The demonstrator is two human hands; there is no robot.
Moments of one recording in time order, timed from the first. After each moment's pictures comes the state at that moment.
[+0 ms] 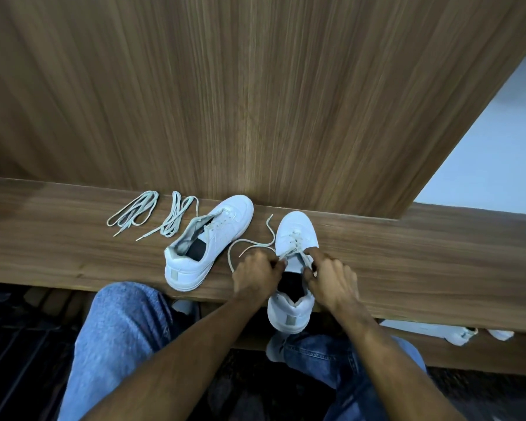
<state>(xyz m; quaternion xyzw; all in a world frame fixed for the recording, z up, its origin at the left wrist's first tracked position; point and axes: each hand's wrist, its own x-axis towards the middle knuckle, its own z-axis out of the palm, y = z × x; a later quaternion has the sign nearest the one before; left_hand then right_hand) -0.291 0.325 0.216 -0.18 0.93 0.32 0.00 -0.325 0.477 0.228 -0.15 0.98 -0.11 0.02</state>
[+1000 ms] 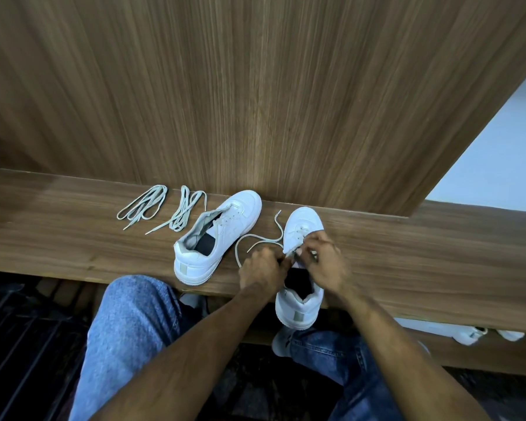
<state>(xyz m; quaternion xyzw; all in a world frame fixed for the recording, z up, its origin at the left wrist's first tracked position) -0.289 0.322 0.216 -0.18 0.94 0.29 0.02 -0.352 0.458 0.217 -0.22 0.93 -0.30 0.01</state>
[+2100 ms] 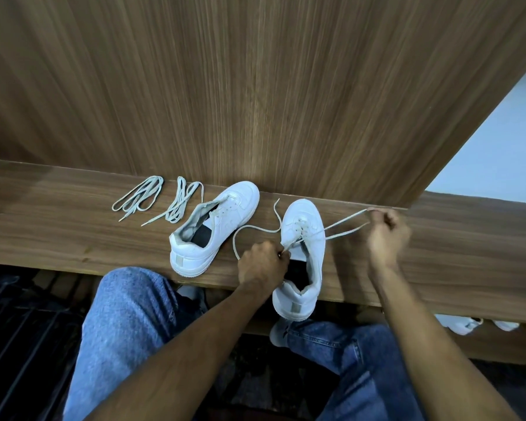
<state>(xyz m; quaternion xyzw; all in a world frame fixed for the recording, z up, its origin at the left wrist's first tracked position) -0.284 0.330 0.222 -0.18 0.94 0.27 0.01 -0.374 0.503 0.253 0.10 0.74 -0.63 -0.19</state>
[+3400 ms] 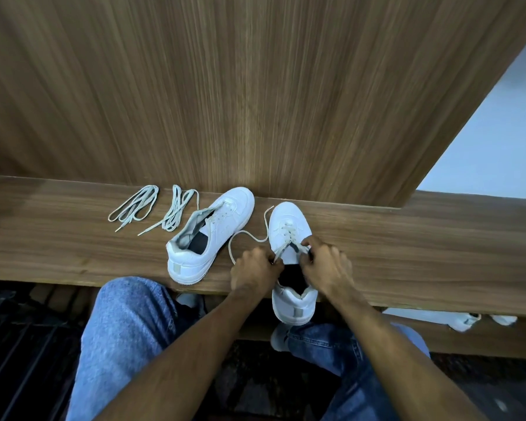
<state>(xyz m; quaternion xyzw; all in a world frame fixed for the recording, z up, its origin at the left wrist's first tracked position) -0.281 0.321 0.217 -0.20 0.92 0.33 0.01 -0.329 0.462 0.224 -0.10 0.98 -0.18 0.04</state>
